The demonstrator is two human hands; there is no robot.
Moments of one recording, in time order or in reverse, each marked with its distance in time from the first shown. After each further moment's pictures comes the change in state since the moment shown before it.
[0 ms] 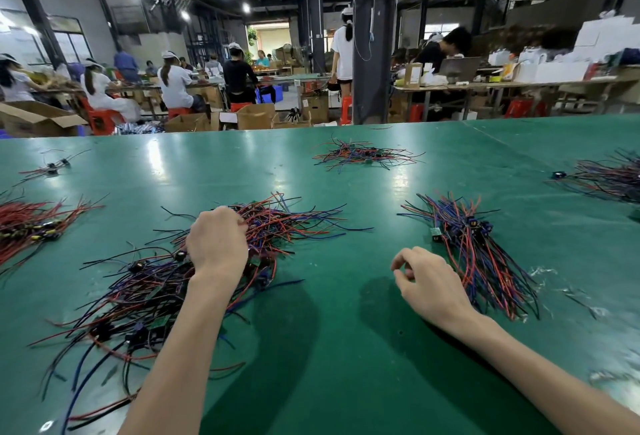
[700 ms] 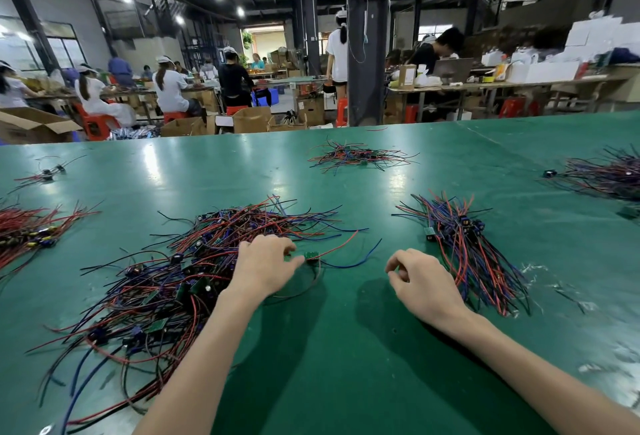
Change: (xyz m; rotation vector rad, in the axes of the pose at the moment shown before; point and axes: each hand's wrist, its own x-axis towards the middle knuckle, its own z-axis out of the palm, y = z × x) left_hand -0.019 0.018 0.047 0.069 -0.349 0.380; right_hand -0.002 0.002 0.000 0.049 -0.005 0.026
